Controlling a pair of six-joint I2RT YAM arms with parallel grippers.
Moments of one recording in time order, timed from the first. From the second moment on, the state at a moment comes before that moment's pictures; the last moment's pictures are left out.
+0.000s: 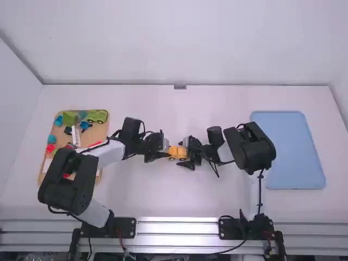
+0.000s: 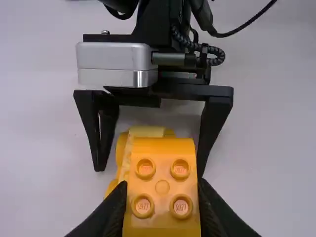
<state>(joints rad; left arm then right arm) -0.21 1.64 0.73 -0.09 0.90 1.04 0.32 2.19 0.73 0.62 -1.03 -0.78</state>
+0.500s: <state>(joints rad) -0.21 1.76 0.73 0.10 0.96 1.03 0.29 2.19 0.73 0.65 -1.03 -0.79</state>
